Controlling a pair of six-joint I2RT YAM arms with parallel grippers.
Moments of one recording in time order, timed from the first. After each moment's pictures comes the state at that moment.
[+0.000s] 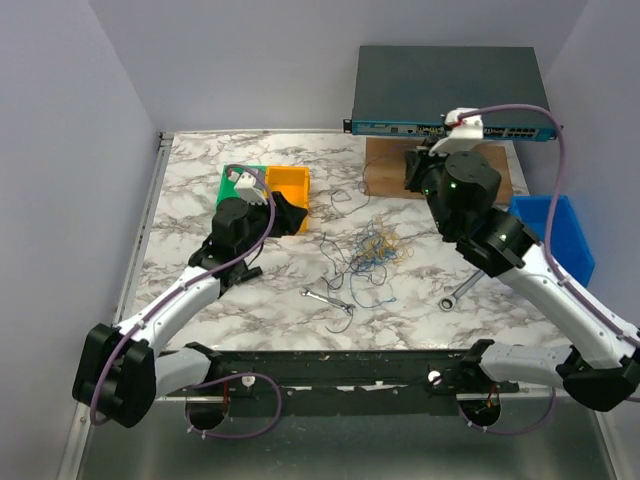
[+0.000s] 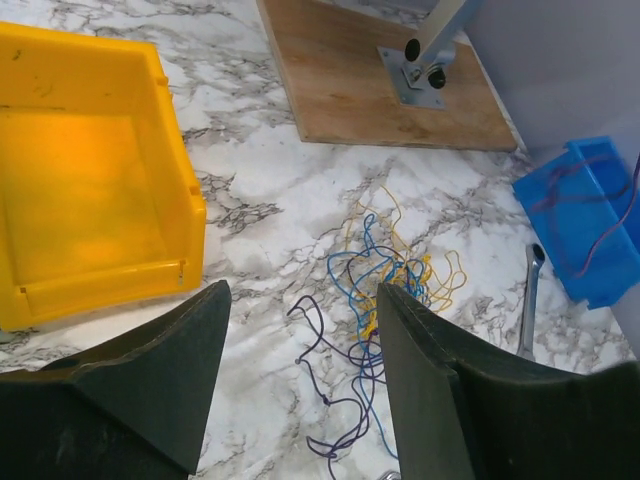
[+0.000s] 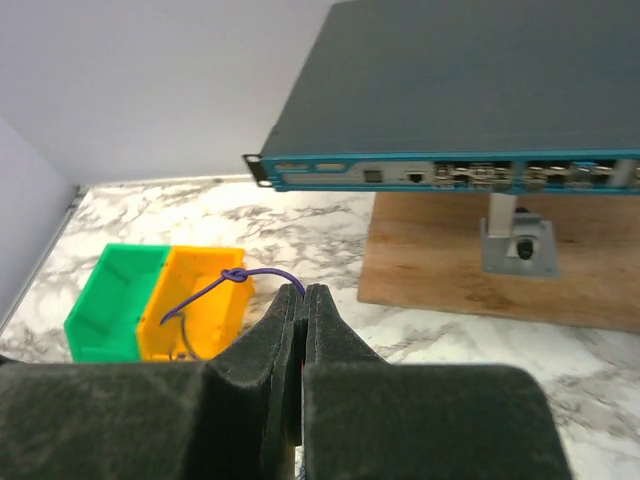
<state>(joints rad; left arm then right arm) -0.42 1.16 0.67 0.28 0.14 -0.52 0.79 1.13 1.37 -0.29 0.68 0.20</state>
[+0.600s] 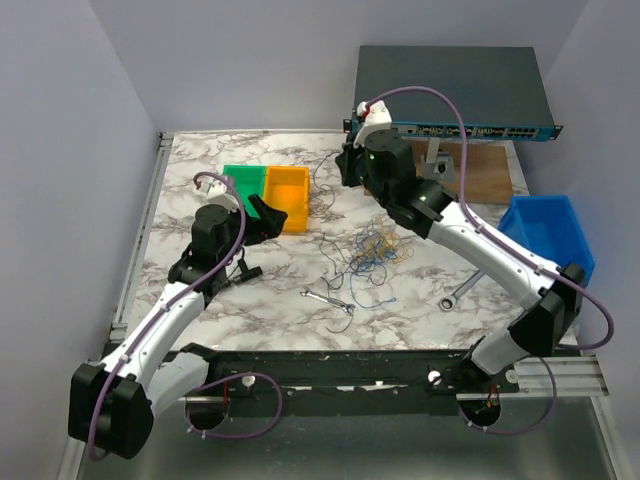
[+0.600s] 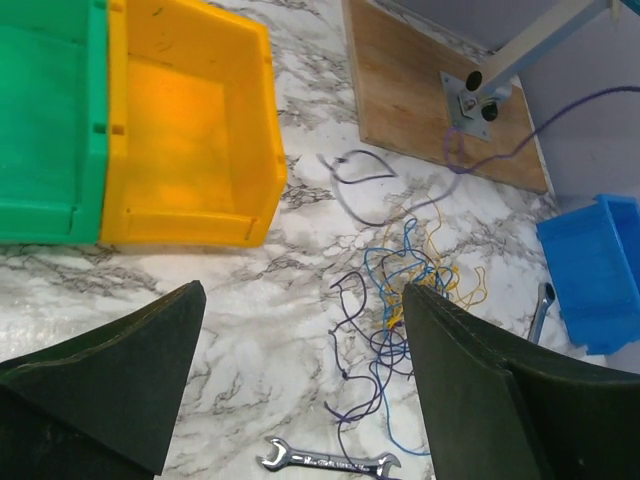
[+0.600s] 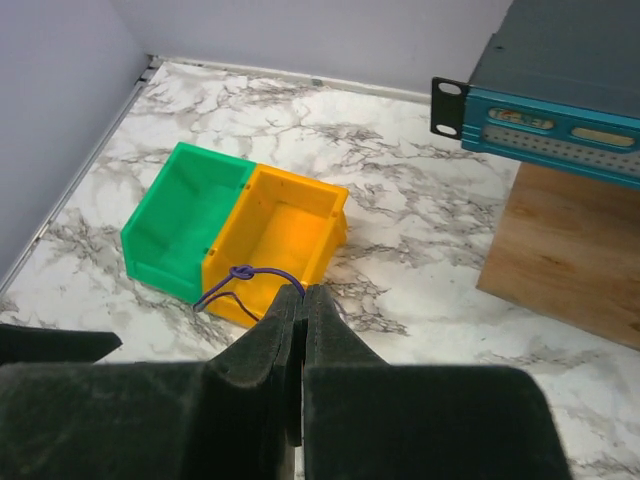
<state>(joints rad) -0.33 0.99 0.64 0.09 0.11 -0.62 0.79 1.52 1.53 -0.25 0.36 0.23</state>
